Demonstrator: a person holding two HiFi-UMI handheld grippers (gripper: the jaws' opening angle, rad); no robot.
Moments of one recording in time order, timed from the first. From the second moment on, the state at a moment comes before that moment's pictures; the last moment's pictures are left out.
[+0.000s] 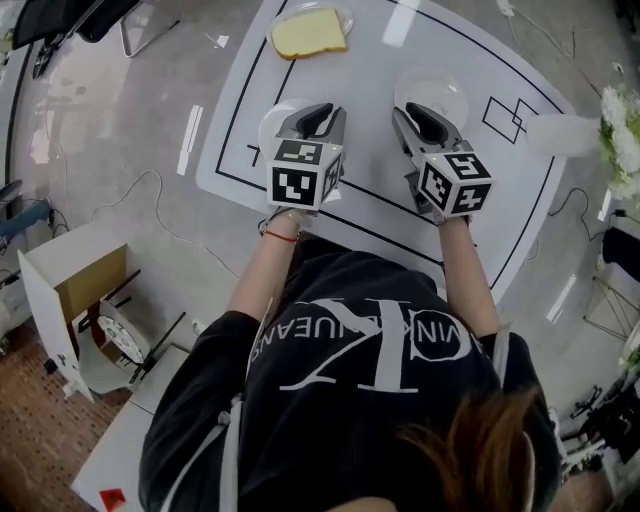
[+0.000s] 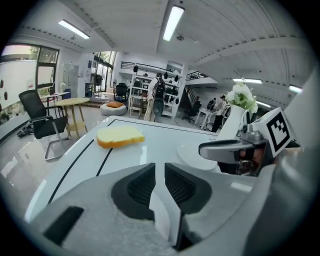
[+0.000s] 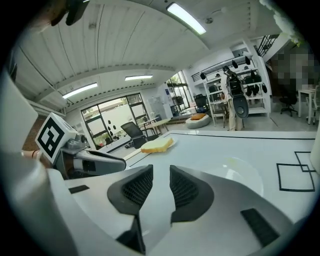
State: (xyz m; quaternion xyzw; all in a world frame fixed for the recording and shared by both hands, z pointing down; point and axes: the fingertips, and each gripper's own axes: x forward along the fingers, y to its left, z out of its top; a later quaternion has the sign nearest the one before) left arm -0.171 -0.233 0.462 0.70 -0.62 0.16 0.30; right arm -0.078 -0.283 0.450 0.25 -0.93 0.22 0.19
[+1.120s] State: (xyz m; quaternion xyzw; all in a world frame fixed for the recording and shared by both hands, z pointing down) left arm -0.270 -0.117 0.523 0.56 -0.70 0.13 0.43; right arm -0.174 -0.208 0.518 0.11 -0.90 0.21 0.38
